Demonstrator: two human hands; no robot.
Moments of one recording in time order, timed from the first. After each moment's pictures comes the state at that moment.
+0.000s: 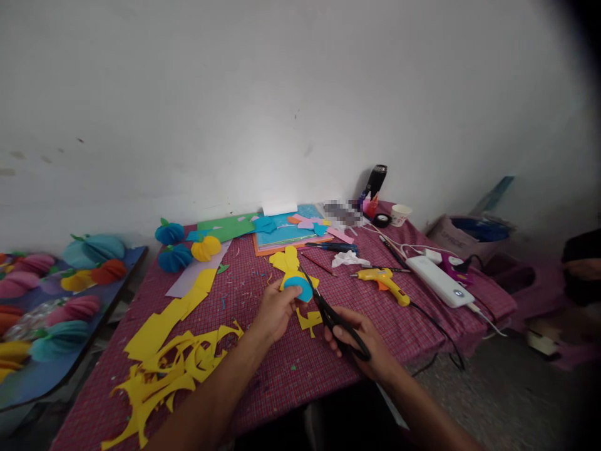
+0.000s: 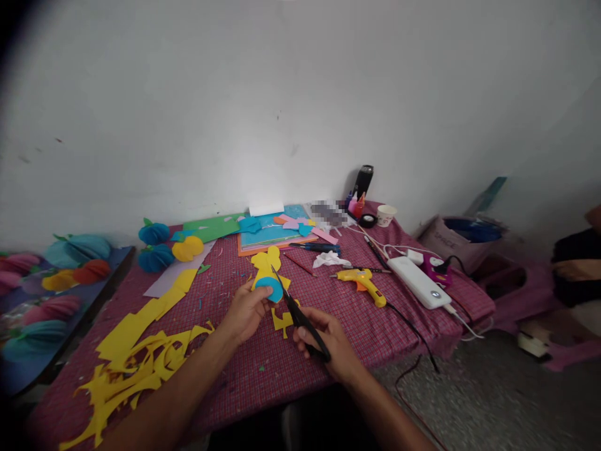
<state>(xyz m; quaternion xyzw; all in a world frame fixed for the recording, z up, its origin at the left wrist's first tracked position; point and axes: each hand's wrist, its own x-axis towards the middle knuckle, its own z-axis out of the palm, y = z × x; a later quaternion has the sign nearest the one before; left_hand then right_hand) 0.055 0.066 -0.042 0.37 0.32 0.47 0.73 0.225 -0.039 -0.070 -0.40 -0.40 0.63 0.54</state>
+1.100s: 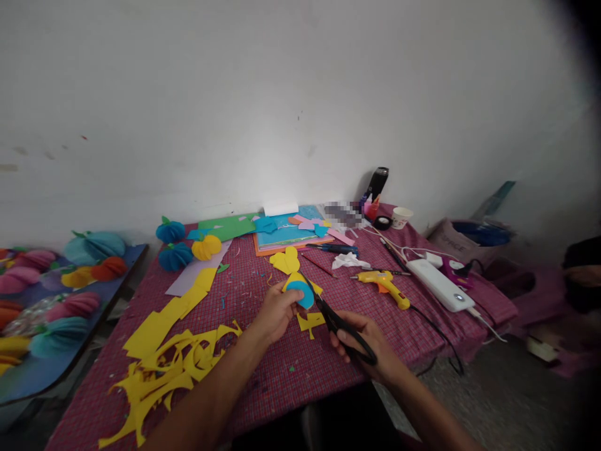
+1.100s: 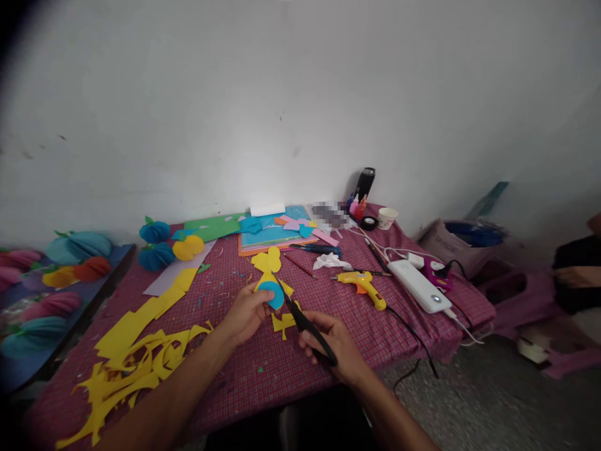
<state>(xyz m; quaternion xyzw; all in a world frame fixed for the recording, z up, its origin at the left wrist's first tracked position) 0.053 0.068 -0.046 0.38 0.31 0.43 0.76 0.239 -0.042 -0.067 -0.43 -0.40 0.63 0.50</state>
